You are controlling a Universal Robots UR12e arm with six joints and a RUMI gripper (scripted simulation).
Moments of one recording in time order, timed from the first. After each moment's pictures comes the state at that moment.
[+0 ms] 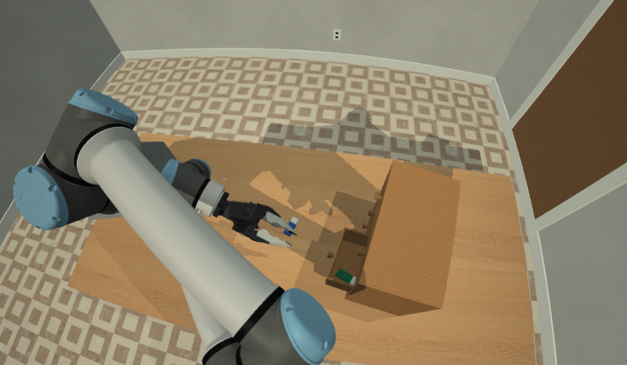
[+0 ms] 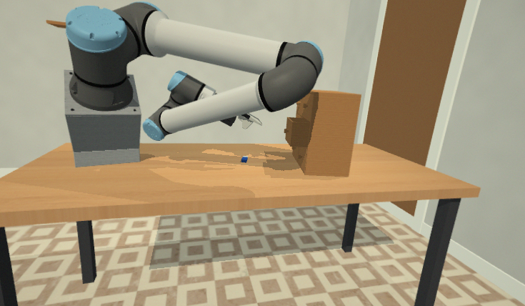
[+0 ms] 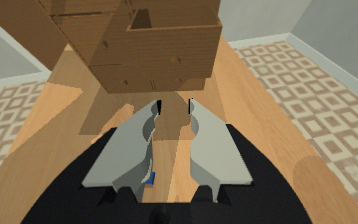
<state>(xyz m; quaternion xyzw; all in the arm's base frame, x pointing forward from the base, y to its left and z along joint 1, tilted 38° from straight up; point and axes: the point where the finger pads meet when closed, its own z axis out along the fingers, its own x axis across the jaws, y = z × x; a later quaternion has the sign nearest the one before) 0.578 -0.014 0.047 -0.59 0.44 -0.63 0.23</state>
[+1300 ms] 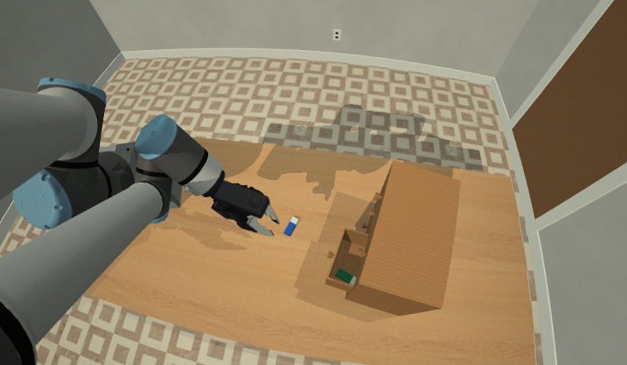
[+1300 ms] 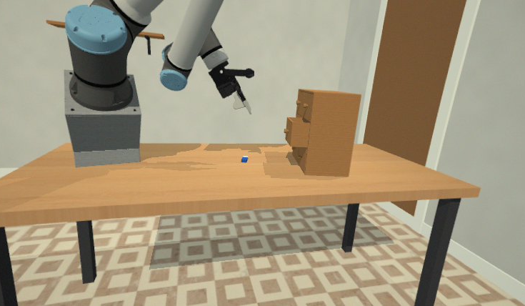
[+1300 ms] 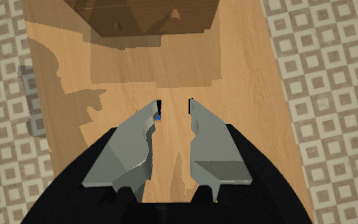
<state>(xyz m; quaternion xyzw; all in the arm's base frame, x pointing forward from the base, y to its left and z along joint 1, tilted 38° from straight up) 0.530 0.015 0.072 -0.63 0.60 -0.49 0.06</state>
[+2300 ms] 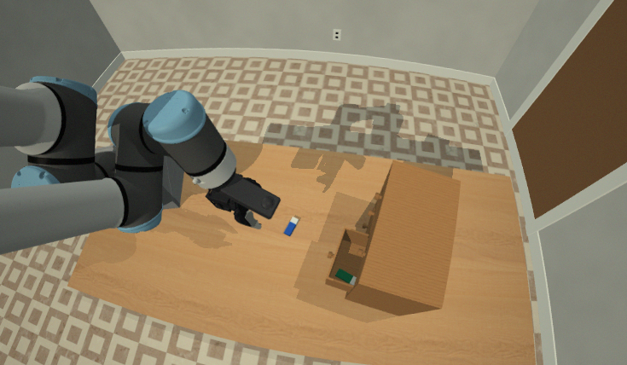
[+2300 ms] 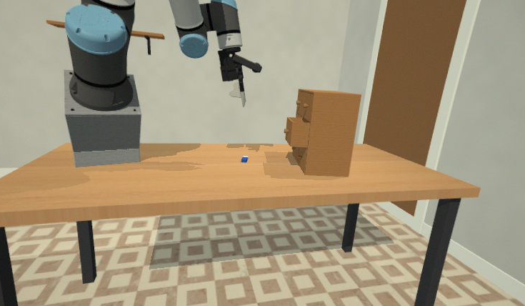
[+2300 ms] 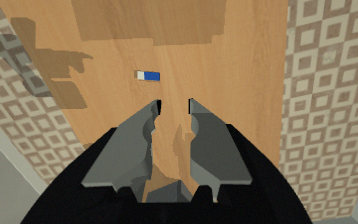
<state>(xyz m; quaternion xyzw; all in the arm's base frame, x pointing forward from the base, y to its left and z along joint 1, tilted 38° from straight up) 0.500 0.032 0.088 -0.63 0.68 -0.37 -0.06</state>
